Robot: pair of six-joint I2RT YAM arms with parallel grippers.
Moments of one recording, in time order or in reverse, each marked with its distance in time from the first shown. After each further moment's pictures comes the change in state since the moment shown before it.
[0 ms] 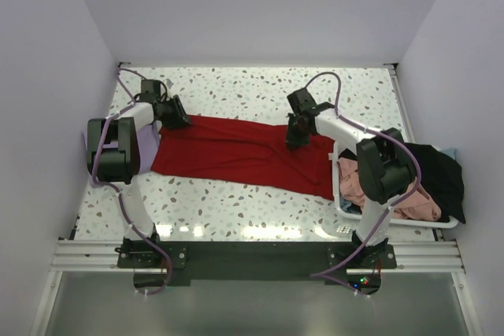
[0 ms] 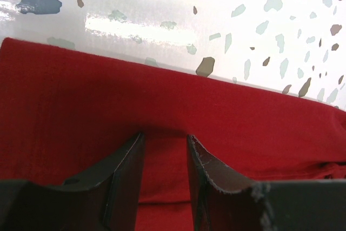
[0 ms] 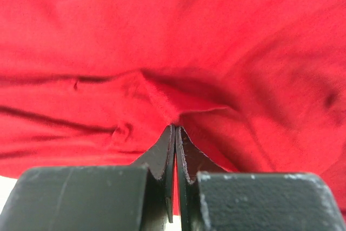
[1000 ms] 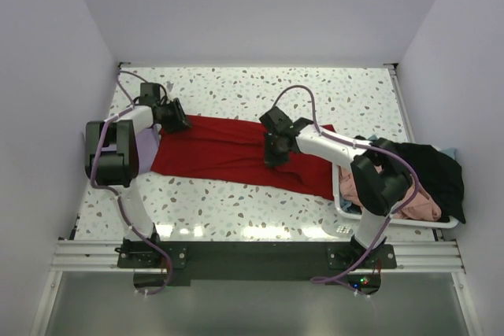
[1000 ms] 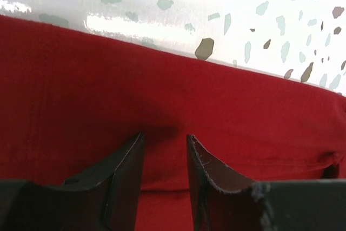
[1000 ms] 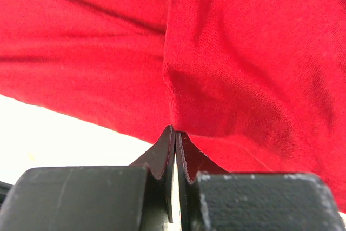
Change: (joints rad) left arm 0.001 -0.036 -0.054 0.016 0.013 0.019; right arm 0.259 -0.074 -0.070 -0.013 -0.008 0.045
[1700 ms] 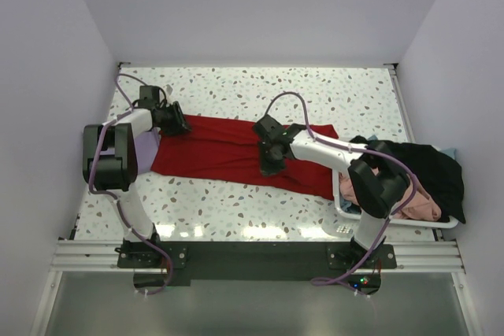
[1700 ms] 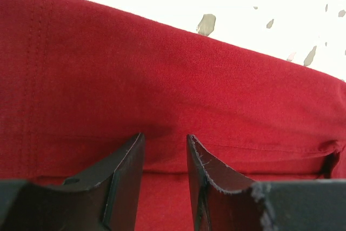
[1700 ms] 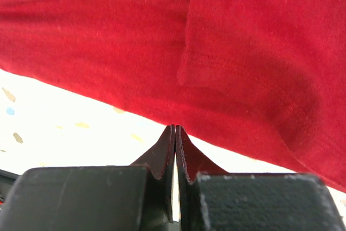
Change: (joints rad) left arm 0.000 -0.053 -0.063 -0.007 0.002 0.004; right arm 0.078 -0.001 -0.014 -0.032 0.002 0.010
